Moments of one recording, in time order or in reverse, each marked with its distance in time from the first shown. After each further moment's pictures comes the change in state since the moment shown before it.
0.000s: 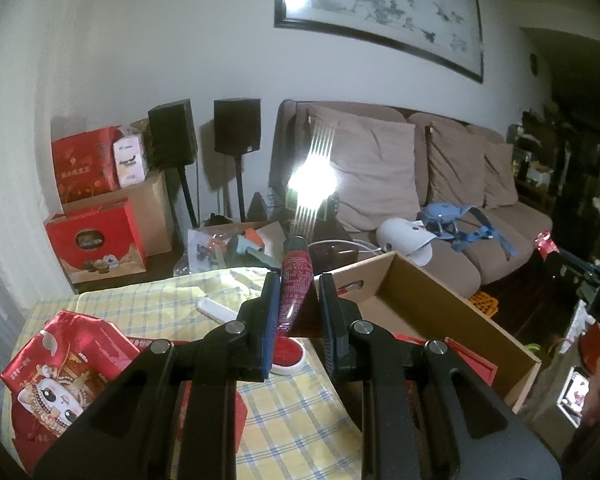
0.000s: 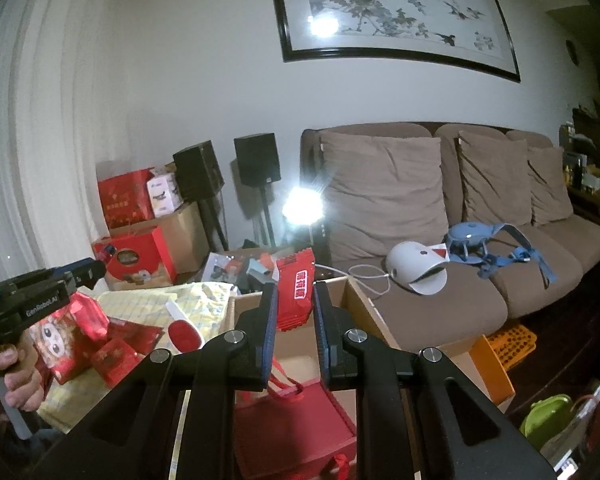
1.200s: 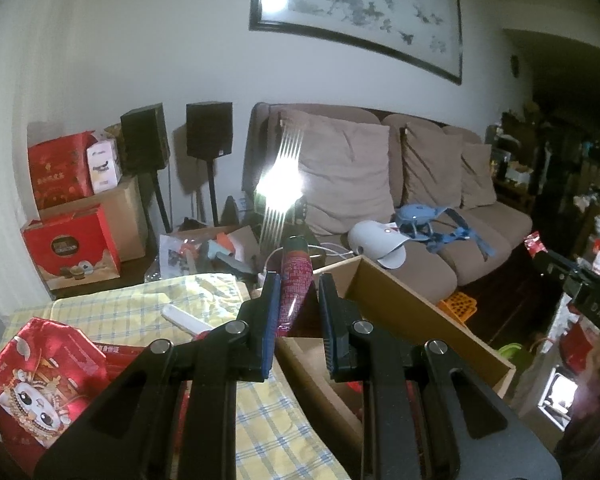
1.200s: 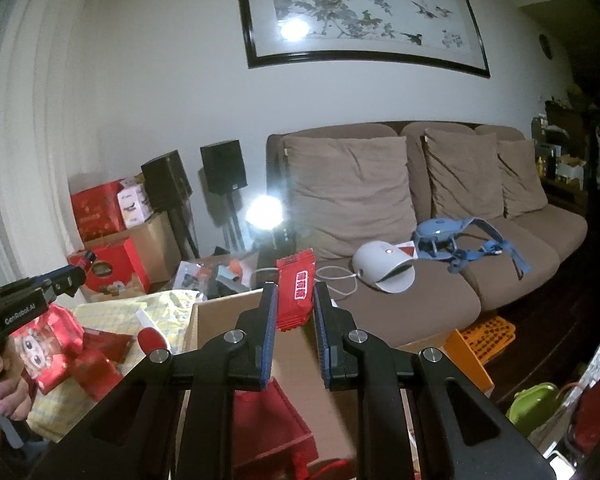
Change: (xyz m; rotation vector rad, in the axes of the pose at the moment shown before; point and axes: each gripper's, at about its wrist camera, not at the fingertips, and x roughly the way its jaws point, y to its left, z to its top) left arm 0.004 -0.031 0.006 0.013 -0.007 -0.083; right arm -0.013 -0.037 0.002 0.047 -0.010 -0.098
